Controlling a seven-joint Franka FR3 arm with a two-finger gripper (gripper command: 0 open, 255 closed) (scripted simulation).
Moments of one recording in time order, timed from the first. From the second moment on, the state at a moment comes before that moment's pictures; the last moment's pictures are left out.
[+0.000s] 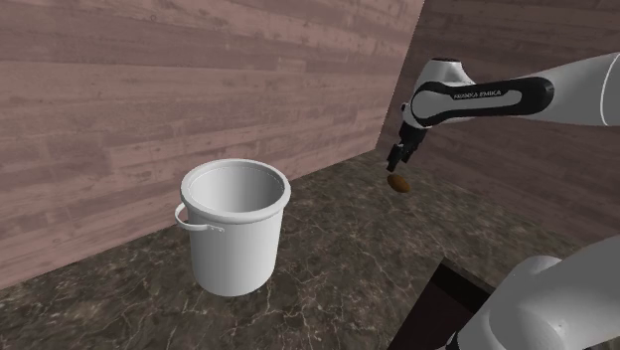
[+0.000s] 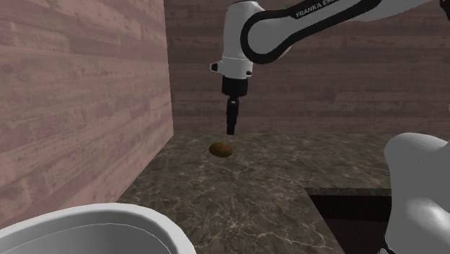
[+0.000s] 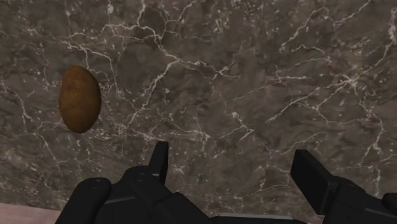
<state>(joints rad) -0.10 -0.36 -0.31 -2.28 -0.22 2.06 -0.33</state>
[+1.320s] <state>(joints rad) -0.27 0.35 -0.48 -1.83 0.08 2.25 -0.77</state>
